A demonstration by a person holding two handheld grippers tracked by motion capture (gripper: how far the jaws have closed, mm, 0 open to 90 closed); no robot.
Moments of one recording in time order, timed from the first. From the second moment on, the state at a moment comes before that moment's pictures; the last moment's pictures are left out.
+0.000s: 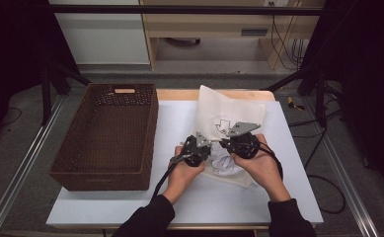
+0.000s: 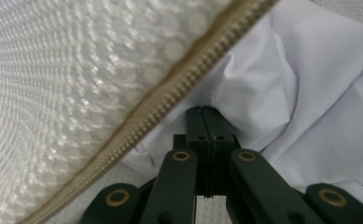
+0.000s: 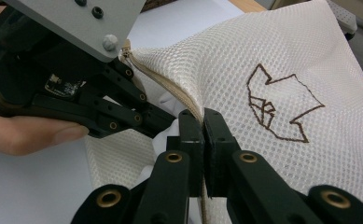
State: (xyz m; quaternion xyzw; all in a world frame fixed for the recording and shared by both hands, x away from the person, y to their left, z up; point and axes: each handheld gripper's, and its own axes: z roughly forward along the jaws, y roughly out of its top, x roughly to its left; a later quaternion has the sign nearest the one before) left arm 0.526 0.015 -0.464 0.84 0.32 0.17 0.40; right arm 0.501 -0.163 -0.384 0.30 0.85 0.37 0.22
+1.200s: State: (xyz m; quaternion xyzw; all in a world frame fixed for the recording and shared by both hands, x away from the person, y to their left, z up) left arm 0.548 -0.004 -0.470 0.83 0.33 0.19 0.41; right arm 0.508 -0.170 -0.398 0.32 0.85 0.36 0.21
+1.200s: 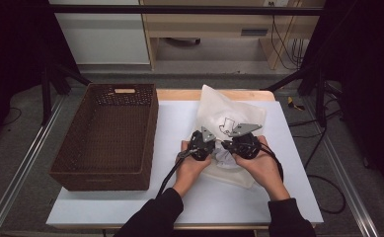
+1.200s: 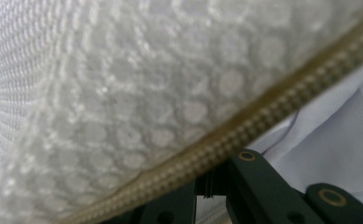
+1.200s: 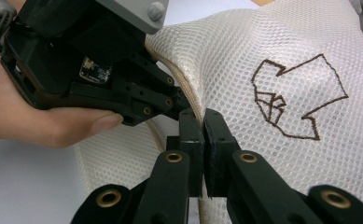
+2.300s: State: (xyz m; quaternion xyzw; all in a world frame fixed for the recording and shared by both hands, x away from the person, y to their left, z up) left arm 0.564 -0.020 -0.475 0.81 0.35 0.22 0.42; right arm 0.512 -0.172 -0.406 0.33 0.85 0.36 0.20
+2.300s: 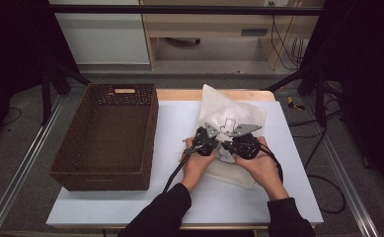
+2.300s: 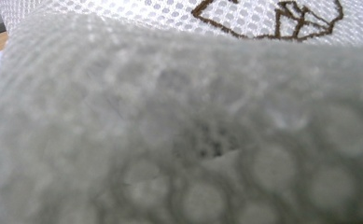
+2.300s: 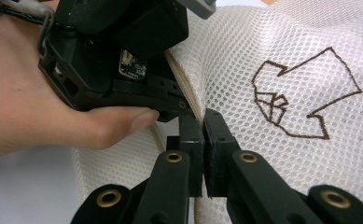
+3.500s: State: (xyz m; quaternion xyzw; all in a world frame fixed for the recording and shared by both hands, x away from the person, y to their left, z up) left arm 0.573 -0.033 -0.476 0.80 0.35 0.23 0.42; right arm 0.513 -0.178 -0.408 0.33 0.85 0.36 0.20
